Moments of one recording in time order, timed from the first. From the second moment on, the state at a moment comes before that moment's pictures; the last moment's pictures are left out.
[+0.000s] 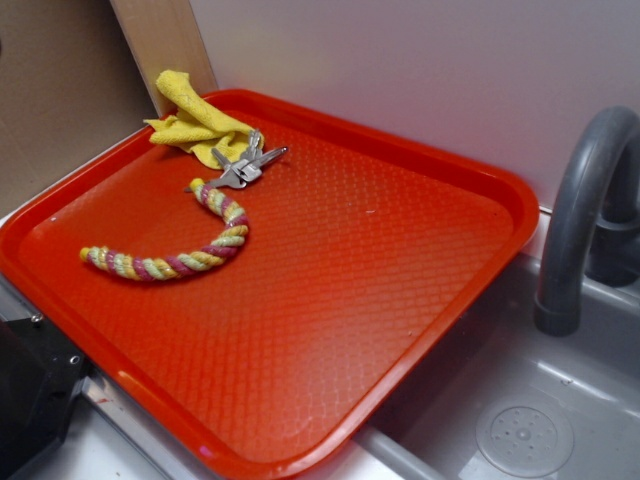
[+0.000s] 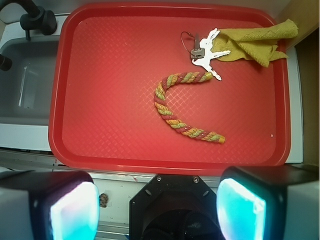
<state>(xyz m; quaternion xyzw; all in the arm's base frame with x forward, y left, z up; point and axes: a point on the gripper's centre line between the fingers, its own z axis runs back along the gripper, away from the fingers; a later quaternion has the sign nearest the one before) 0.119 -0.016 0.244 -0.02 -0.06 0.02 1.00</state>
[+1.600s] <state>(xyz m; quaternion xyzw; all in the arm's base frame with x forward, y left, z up) 0.252 0.030 0.112 0.15 -0.06 0.04 0.99</state>
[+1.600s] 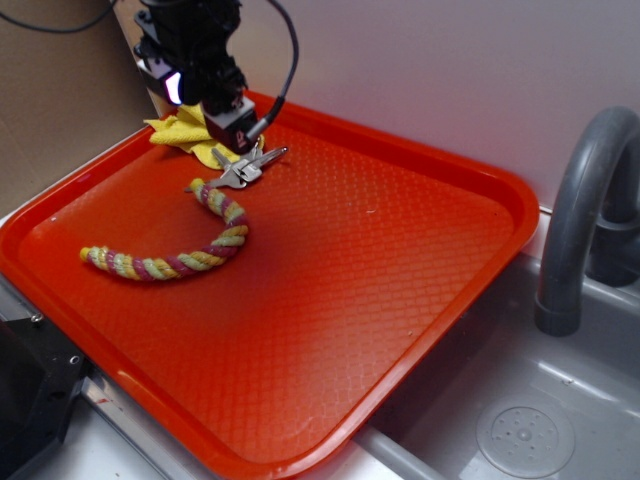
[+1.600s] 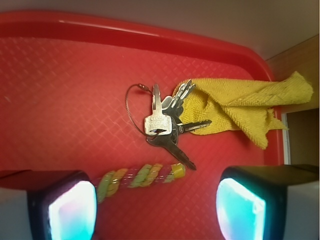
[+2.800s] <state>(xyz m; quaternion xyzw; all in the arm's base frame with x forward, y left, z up) 0.295 0.055 0.045 0.17 -0.06 0.02 0.98</state>
